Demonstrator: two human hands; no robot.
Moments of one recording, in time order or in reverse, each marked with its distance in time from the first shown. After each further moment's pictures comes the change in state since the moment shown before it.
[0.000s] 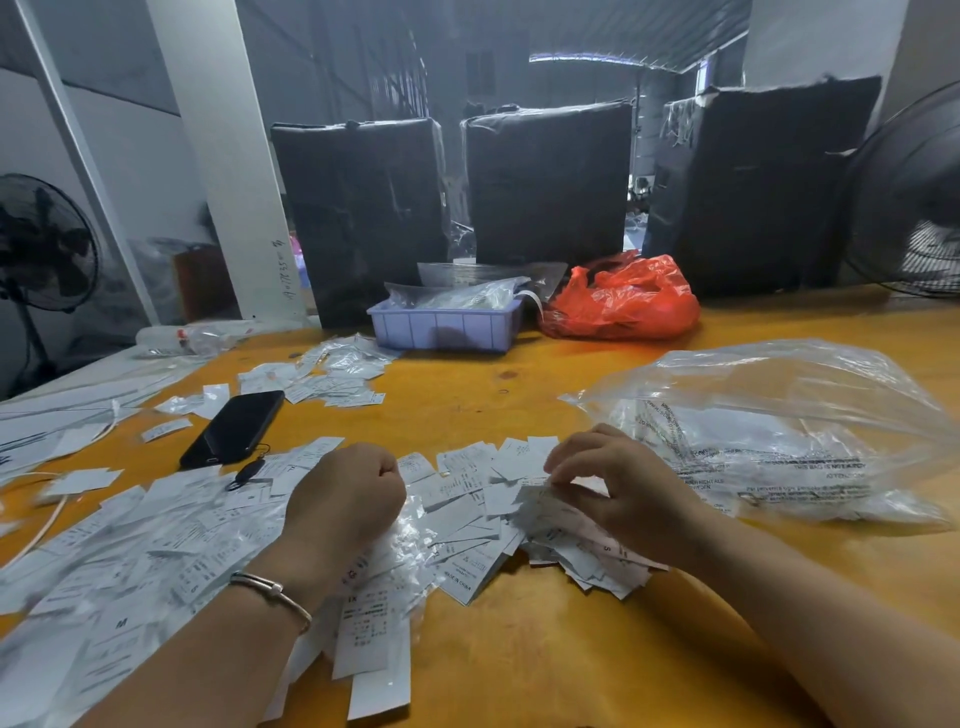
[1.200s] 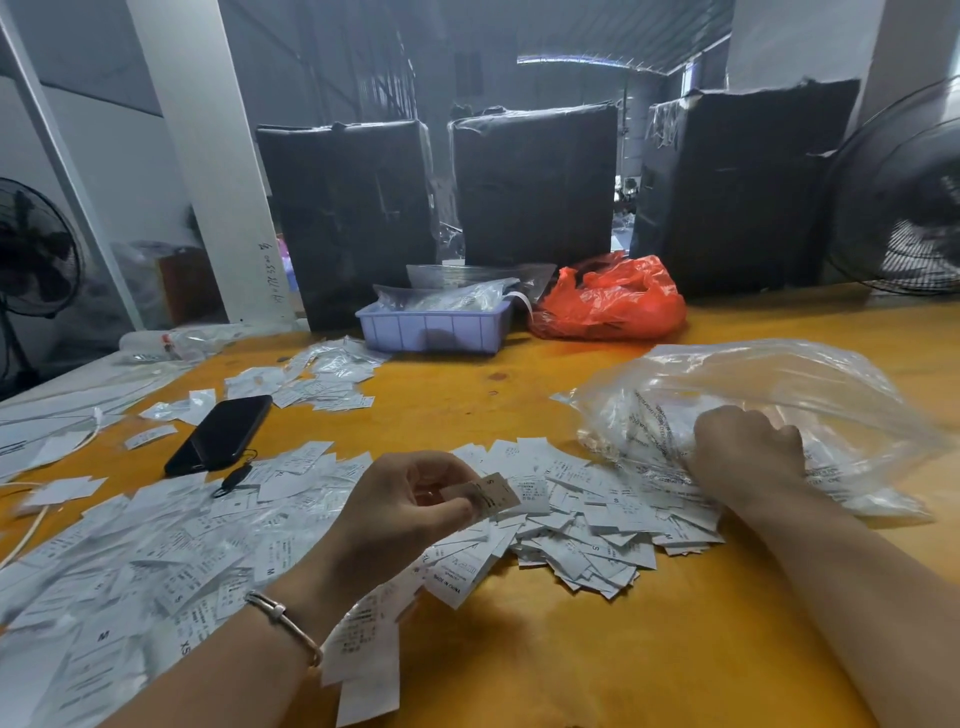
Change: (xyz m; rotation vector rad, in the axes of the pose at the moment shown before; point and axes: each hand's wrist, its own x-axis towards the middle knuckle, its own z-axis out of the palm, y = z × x) left_hand -0.026 0.025 0.005 -0.656 -0.264 0.416; right_hand -0.009 0.059 -0.049 -0.713 0.011 0.807
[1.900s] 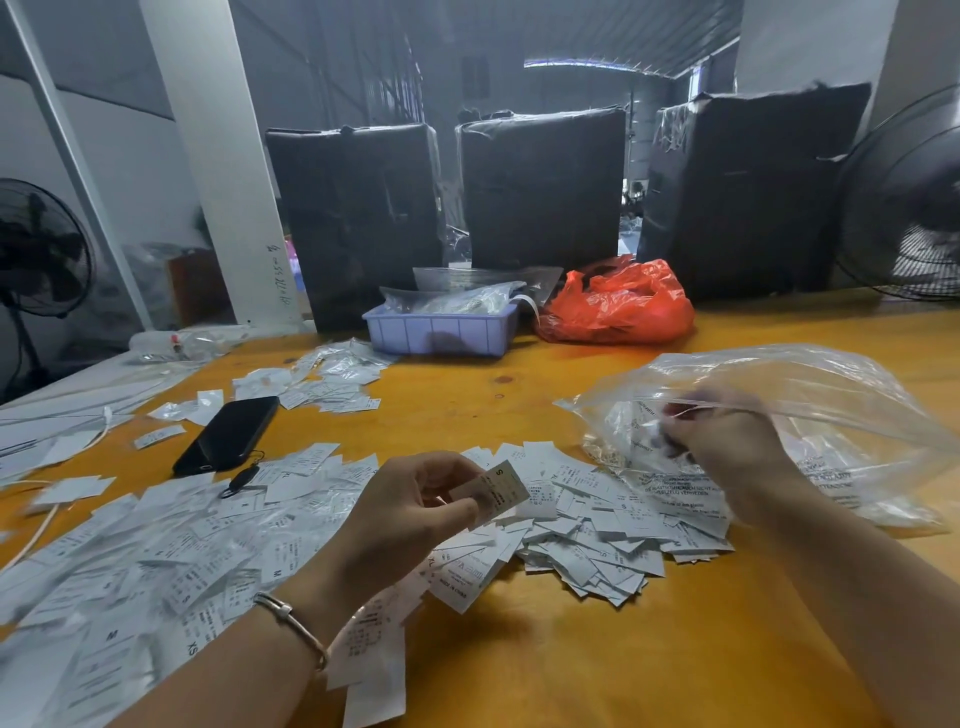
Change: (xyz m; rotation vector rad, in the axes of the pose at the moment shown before) left_hand 0.002 -0.005 0.000 -0.046 -0.026 -0.036; right_hand -0.009 -0.016 -0.013 1.304 -0.029 0.052
